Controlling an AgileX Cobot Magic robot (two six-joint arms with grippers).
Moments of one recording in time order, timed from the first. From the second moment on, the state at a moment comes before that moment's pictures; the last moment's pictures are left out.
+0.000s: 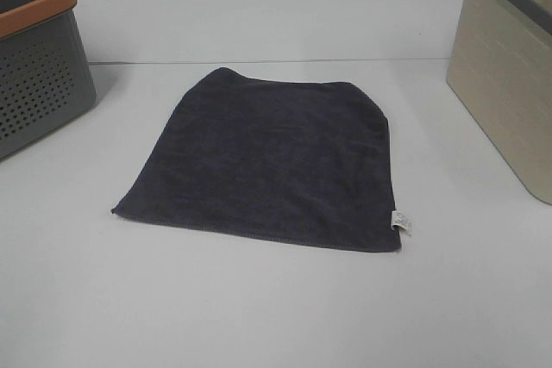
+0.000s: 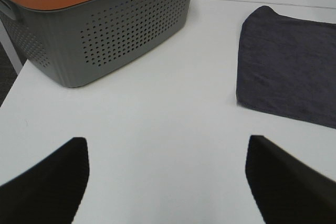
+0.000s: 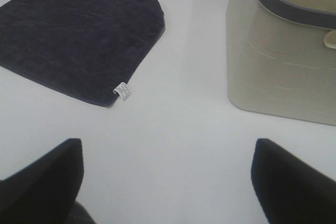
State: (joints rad) left arm -0.04 0.00 -0.51 0.03 1.05 -0.11; right arm 0.05 0.00 -0.51 0.07 1.06 -0.21
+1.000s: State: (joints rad) left arm -0.04 0.00 -0.51 0.02 1.05 -0.11; right arm 0.05 0.00 -0.51 0.07 1.06 -0.19
